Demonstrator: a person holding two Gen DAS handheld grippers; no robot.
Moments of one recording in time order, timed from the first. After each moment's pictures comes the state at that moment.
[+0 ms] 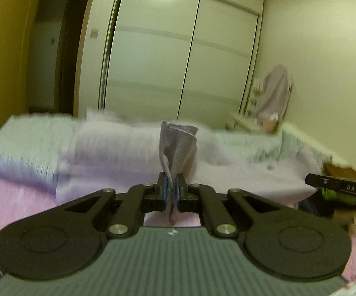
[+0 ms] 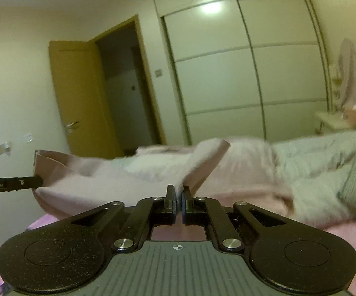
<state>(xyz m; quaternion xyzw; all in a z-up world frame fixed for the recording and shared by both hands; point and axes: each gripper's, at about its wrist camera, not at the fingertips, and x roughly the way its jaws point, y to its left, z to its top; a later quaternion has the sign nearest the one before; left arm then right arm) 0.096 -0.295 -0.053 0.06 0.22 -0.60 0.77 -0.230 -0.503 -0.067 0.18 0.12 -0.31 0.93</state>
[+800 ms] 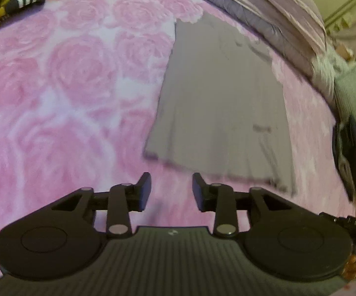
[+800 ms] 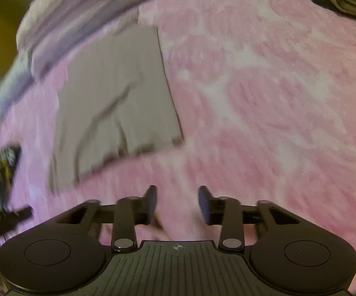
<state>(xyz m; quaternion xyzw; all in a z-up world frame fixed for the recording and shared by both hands) 0.113 -0.204 -0.352 0.08 0.58 -0.43 0.69 -0.317 -0.451 -0.338 0.48 0.36 -0.35 0.72</state>
